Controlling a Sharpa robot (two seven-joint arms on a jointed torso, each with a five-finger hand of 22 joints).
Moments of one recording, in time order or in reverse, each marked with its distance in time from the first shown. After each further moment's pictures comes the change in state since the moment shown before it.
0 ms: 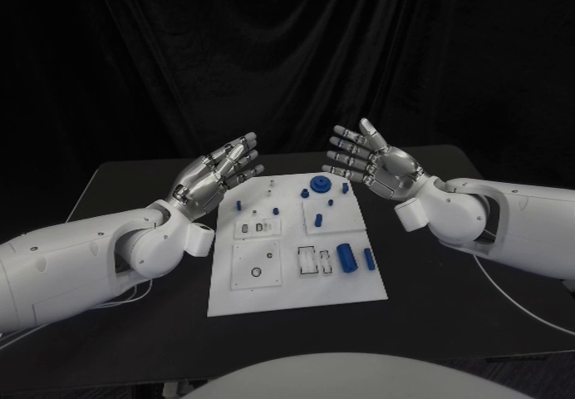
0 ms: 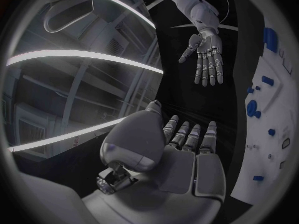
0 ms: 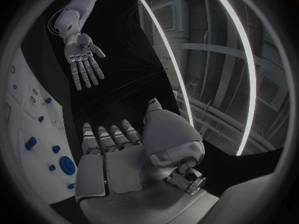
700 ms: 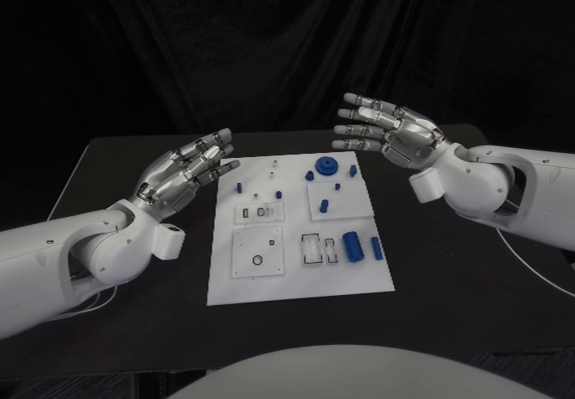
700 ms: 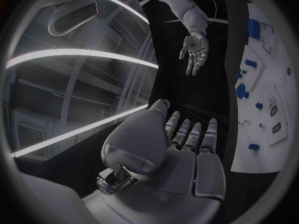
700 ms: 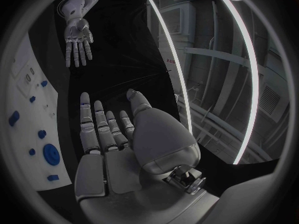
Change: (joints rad) left arm 0.005 -0.169 0.010 0.123 -0.050 -0.027 0.002; left_hand 0.085 -0.013 0.108 -0.128 0.137 0.099 0.031 0.014 0.011 0.030 0.030 0.067 0.009 0.044 0.014 0.020 0.011 0.000 0.045 0.008 0.026 0.006; right arm 0.105 -0.048 -0.001 0.011 -0.077 -0.056 0.007; right_hand 0.337 -0.026 0.122 -0.318 0.256 0.182 0.064 0.190 0.030 0.161 0.110 0.527 0.067 0.482 0.017 0.383 0.110 0.000 0.633 -0.007 0.283 0.094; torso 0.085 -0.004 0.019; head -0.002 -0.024
